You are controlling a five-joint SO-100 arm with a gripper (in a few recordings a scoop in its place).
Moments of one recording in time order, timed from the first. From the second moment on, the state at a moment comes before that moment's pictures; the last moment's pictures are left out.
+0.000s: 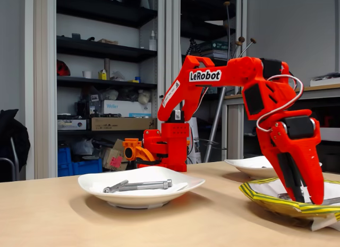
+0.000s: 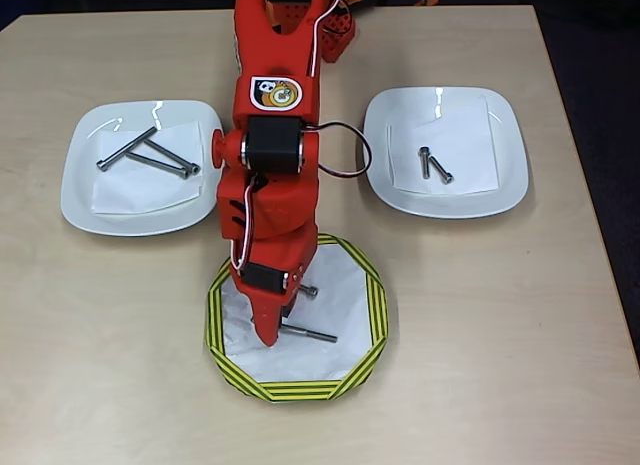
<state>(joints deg) 0.4 45.3 48.5 67.6 12.5</state>
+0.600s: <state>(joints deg) 0.4 28.2 21.3 76.3 14.3</state>
